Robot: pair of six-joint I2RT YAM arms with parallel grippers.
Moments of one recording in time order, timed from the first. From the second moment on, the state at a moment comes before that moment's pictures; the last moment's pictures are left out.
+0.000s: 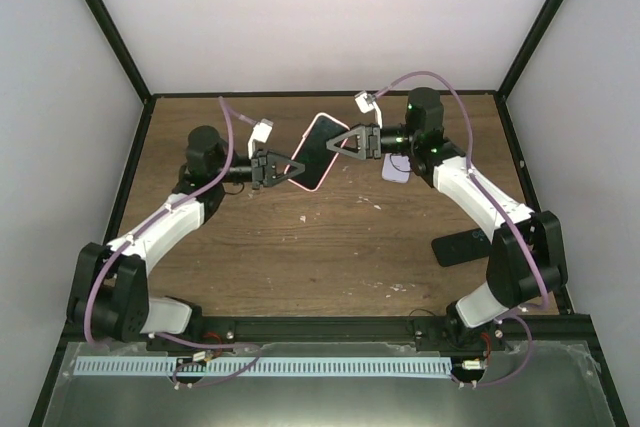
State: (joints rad) left arm -0.32 1.35 0.83 0.51 1.21 -0.71; right arm 0.36 1.53 1.17 0.20 -1.25 0.61
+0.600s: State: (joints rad) left arm -0.33 1.36 0.85 0.37 1.22 -0.59; right arm 0.36 1.56 1.17 0.24 -1.29 0.66
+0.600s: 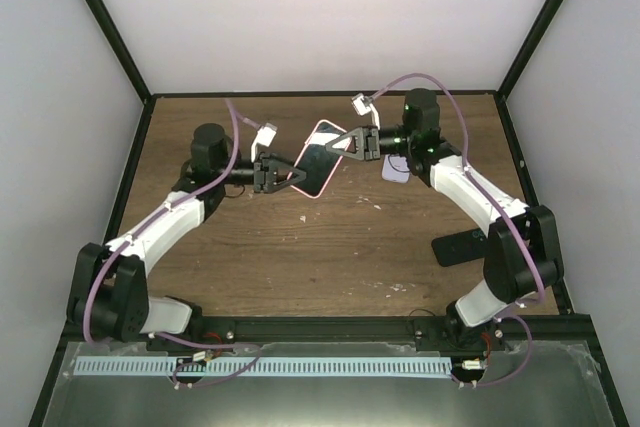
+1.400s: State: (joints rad) left arm -0.29 1.22 0.91 -0.30 1.24 -0.08; right arm 0.32 1.56 1.22 0.06 -1.47 0.43
